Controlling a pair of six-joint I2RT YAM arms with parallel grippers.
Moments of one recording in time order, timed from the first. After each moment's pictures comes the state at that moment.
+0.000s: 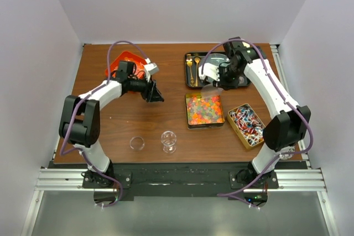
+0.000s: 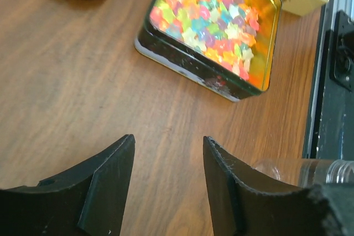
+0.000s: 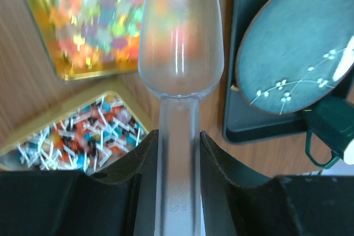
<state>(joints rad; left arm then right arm) -0.20 1.75 1.13 -0.25 0.98 0.29 0.32 1.71 1.74 -1.27 -0.19 -1.23</state>
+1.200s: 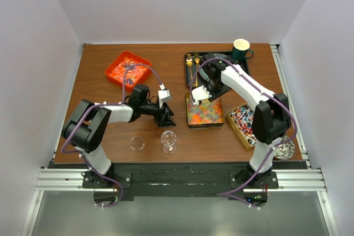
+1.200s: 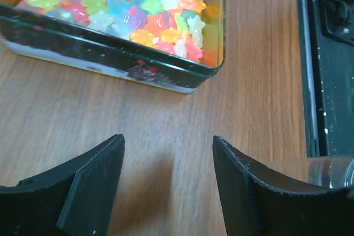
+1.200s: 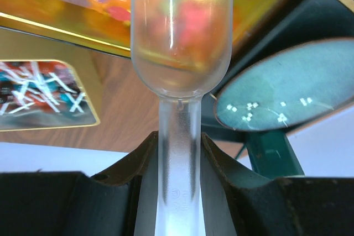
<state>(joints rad) -0.42 1.71 0.72 0.29 0.97 0.23 0.49 1.85 1.63 -1.19 0.20 -1.63</state>
